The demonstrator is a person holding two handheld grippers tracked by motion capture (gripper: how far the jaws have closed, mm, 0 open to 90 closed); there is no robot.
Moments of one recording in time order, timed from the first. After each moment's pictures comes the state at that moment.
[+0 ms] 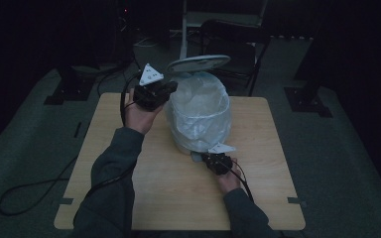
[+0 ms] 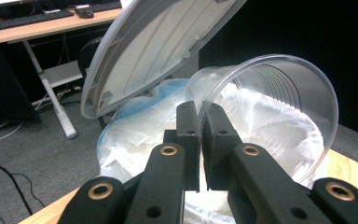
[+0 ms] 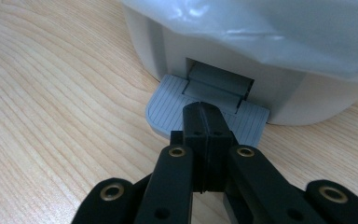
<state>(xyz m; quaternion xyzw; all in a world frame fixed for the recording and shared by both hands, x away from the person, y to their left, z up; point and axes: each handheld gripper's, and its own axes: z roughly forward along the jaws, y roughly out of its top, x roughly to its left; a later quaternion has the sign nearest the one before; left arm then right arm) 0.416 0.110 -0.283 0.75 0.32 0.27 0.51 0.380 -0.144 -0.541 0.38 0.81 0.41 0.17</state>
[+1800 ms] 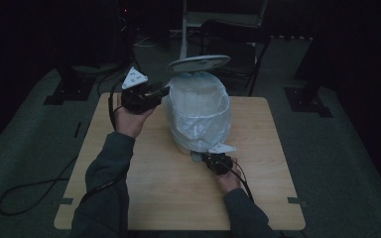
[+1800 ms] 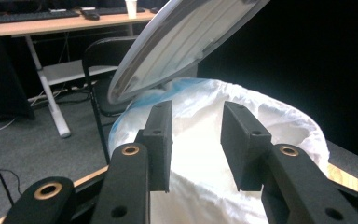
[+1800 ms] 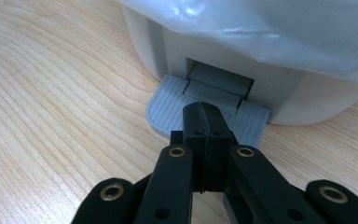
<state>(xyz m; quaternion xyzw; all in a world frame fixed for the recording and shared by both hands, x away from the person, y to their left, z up) 0.410 0.147 -0.296 0.72 0.34 0.26 0.54 0.381 -0.145 -0.542 0.38 0.81 0.41 0.17</state>
